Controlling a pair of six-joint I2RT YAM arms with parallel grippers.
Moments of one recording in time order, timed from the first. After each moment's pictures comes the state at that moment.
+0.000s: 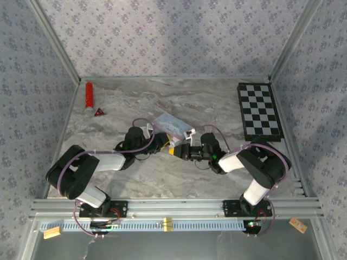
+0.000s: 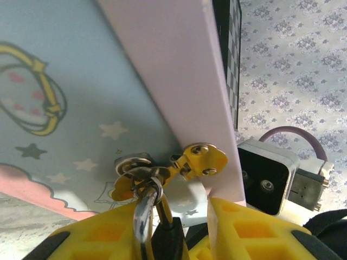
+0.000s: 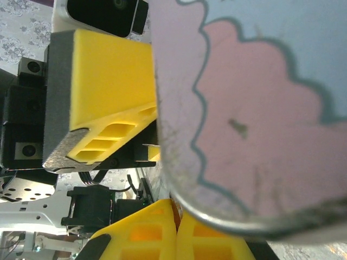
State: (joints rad) left arm -0.61 1.51 0.47 0.67 0.46 -1.26; right arm 0.69 1.66 0.43 0.96 -0.65 1.05
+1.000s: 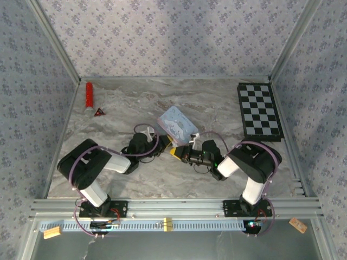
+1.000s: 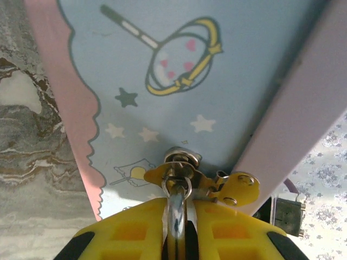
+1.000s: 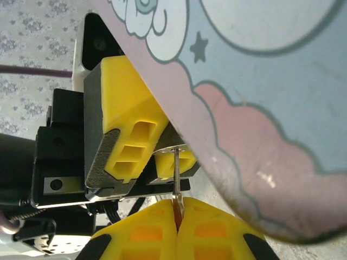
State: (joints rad) left arm -0.70 1.66 0.42 0.93 0.27 -1.39; right arm 0.74 1.76 0.34 1.23 -0.48 1.32
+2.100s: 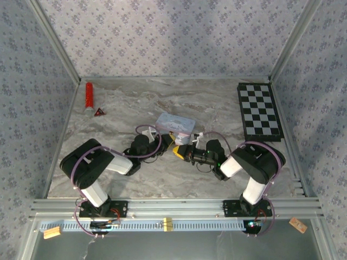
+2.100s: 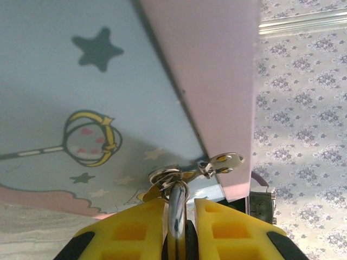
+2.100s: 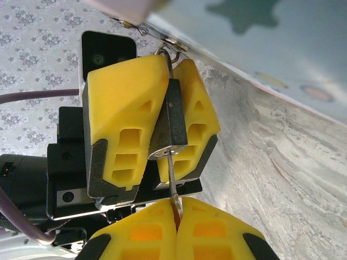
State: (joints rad) left arm -0.74 1.66 0.42 1.02 0.20 -1.40; right arm 0.68 1.73 0.31 1.27 -0.54 1.42
